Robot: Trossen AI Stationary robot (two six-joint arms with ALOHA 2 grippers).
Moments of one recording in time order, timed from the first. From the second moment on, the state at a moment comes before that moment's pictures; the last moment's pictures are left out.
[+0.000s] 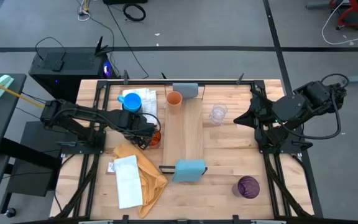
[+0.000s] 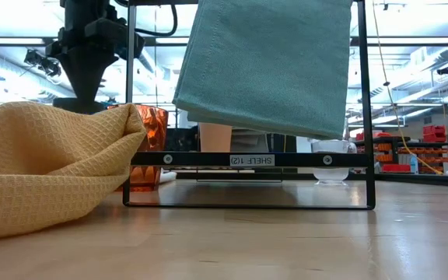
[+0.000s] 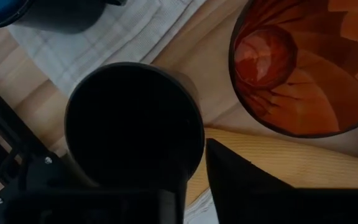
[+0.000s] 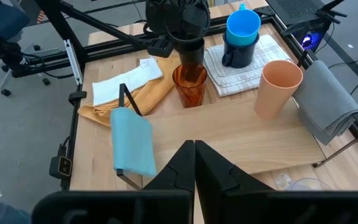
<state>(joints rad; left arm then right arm) -0.10 1.47 1.19 -1.28 -0.16 -1.01 0.44 1.14 1.69 -1.25 0.40 0.48</state>
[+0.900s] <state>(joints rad) -0.07 1.47 1.40 -1.23 -0.18 -0.88 0.44 1.14 1.69 -1.25 0.40 0.47</state>
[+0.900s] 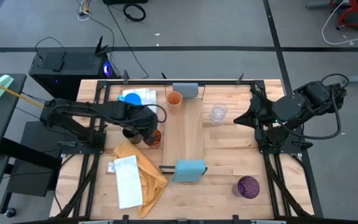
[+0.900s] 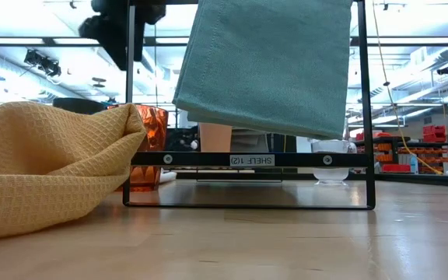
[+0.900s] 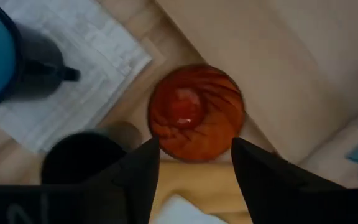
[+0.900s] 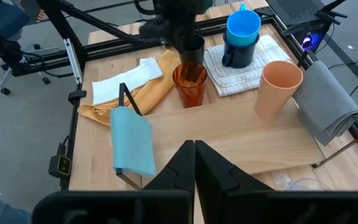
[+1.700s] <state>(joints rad) -0.05 1.58 1.40 -1.10 0.02 -0.65 0.44 1.14 1.69 -1.25 0.39 0.50</state>
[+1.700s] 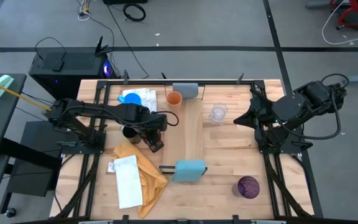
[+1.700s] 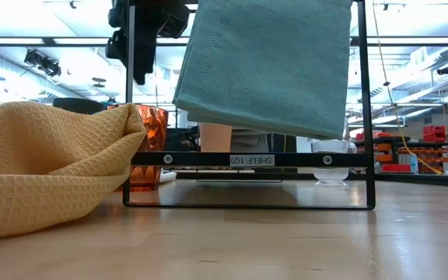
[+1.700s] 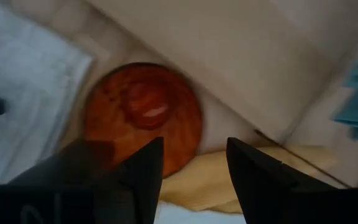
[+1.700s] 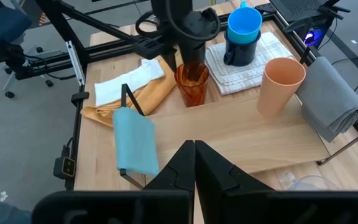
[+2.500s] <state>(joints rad) -0.09 1.71 1.40 -1.13 0.05 -0.52 0.44 1.14 1.69 -1.25 0.39 0.49</state>
